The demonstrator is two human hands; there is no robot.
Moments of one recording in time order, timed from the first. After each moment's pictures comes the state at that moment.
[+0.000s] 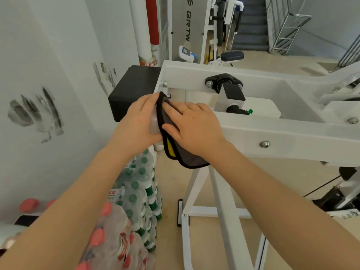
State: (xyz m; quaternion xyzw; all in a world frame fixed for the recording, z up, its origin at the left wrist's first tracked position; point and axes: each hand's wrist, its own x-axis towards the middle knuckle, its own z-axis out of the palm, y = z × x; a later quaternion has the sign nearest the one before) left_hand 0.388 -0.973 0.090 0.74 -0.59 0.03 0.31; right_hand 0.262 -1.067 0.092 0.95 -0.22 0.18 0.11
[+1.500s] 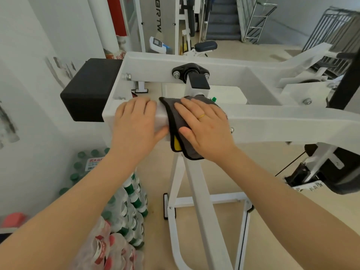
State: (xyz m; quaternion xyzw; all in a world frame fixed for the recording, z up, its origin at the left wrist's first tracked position) left_hand 0.325 -1.009 0.074 0.73 -0.61 0.25 0.18; right_hand 0.171 -1.103 0.053 0.90 -0.24 0.33 0.15
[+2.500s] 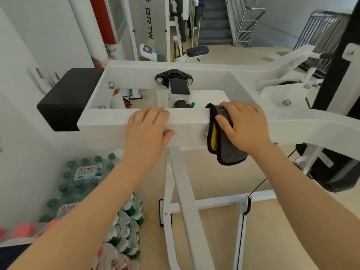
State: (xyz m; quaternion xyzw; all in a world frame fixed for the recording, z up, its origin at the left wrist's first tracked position) left_hand 0.277 -1.037 0.064 0.69 -0.65 0.23 0.24; right_hand 0.073 -1.158 0.072 0.87 -0.42 0.25 0.09
